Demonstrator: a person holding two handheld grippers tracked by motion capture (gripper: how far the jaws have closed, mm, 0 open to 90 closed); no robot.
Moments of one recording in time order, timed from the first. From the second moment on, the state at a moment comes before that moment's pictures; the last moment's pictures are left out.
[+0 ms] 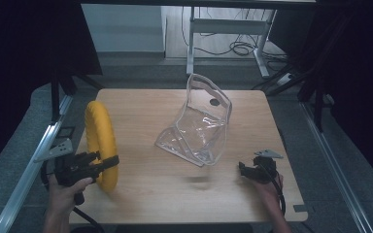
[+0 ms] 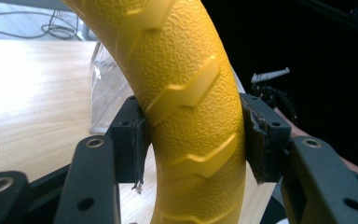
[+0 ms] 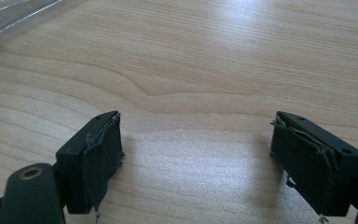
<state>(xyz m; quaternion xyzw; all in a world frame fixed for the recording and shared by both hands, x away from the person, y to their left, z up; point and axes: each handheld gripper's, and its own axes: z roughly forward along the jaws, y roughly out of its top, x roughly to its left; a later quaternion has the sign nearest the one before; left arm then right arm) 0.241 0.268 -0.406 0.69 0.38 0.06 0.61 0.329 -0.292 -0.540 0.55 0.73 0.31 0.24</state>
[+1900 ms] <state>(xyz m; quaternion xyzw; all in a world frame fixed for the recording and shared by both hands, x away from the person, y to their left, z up) 0.275 0.166 -0.315 0.64 0.32 0.13 0.69 0.329 -0.293 -0.540 0.55 0.73 0.31 0.24</state>
